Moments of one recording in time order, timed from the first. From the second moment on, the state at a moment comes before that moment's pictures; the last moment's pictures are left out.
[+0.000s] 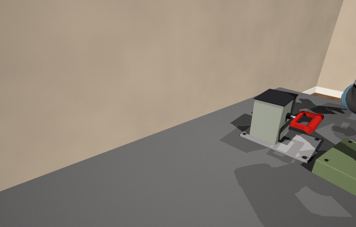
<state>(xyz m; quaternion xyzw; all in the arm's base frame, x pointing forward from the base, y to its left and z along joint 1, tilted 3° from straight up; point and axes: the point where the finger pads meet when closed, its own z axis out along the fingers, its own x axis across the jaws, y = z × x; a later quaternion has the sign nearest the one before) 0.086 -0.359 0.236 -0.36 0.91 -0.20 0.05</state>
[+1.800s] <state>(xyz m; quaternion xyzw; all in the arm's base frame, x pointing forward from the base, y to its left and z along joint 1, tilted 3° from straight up) 0.229 -0.059 0.159 -0.98 0.20 -0.03 0.00</state>
